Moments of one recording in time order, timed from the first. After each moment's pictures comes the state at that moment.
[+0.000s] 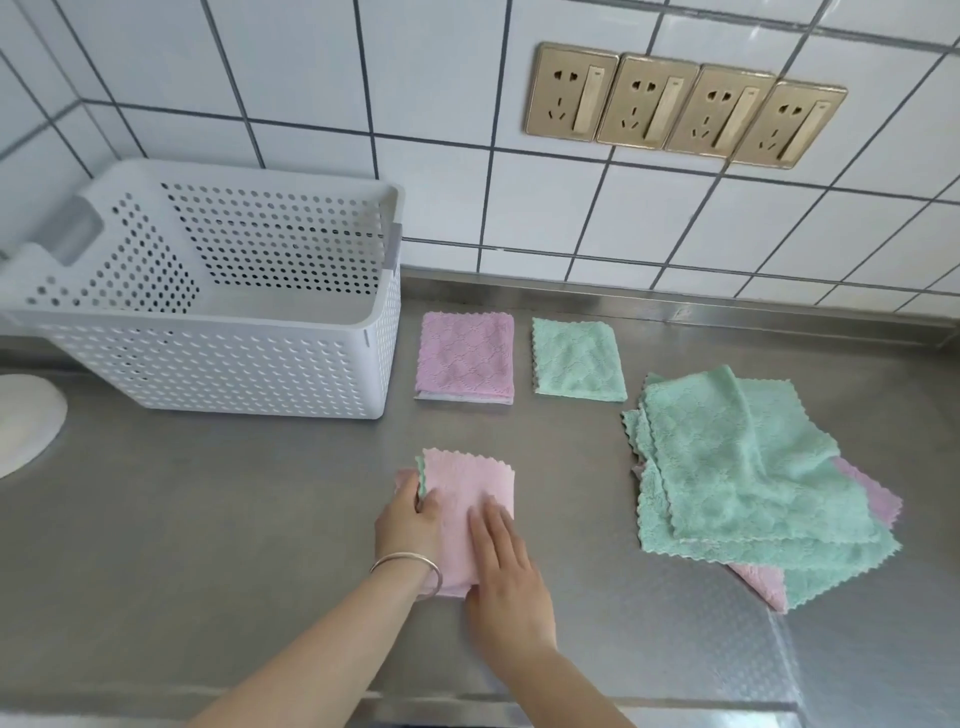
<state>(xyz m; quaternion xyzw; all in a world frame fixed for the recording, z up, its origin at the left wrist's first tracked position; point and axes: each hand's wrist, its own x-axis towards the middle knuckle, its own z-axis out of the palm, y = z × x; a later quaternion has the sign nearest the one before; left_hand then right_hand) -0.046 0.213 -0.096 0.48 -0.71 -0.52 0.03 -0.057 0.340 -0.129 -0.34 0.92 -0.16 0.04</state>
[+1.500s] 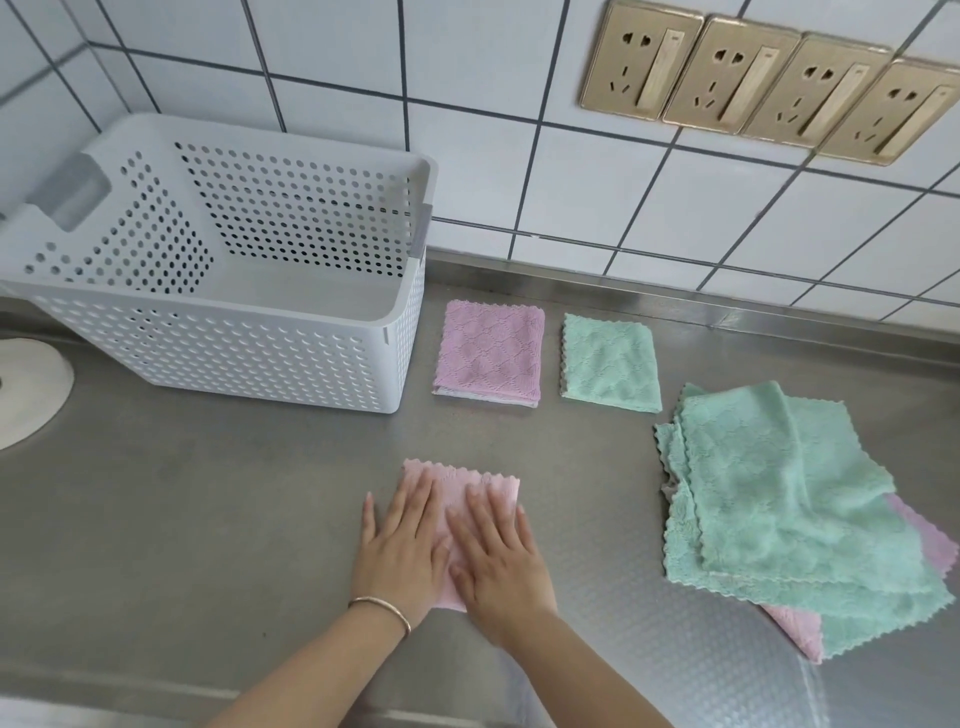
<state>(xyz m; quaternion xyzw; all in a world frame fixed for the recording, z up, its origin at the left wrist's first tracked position) -0.018 0.193 -0.169 0.24 -0.97 -0.09 -0.01 -0.092 0.318 -0.164 -0.47 0.88 -0.03 0.07</state>
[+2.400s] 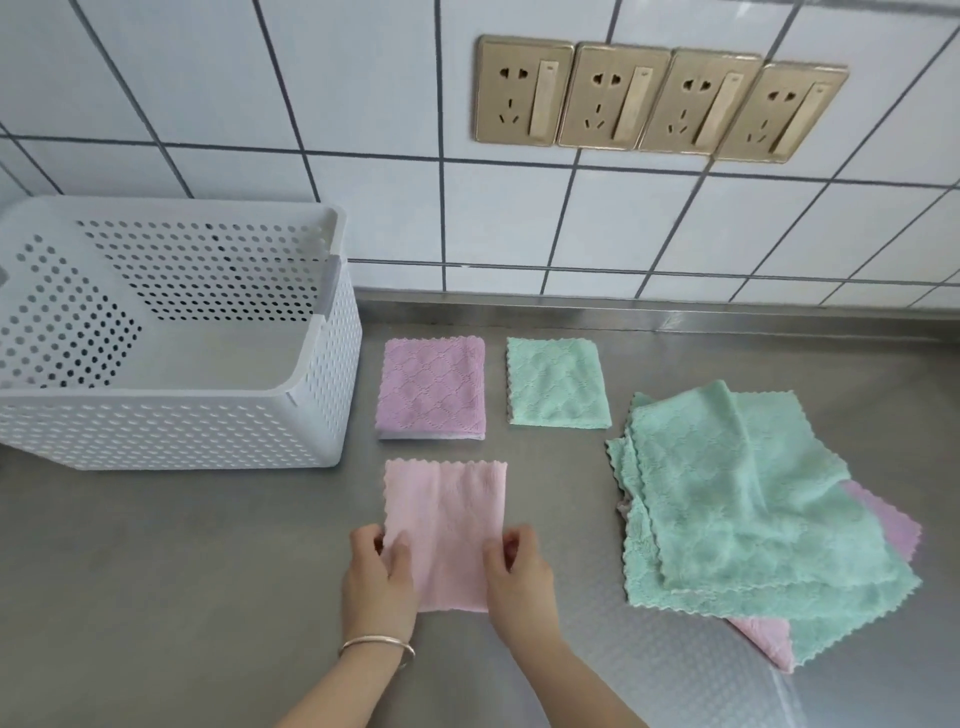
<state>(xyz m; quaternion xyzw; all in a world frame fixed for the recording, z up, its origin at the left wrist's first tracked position) -0.065 0.223 -0.105 0.51 -0.72 -0.47 0.11 -0.132 0.334 -0.099 0.00 0.85 -0.46 0.28</state>
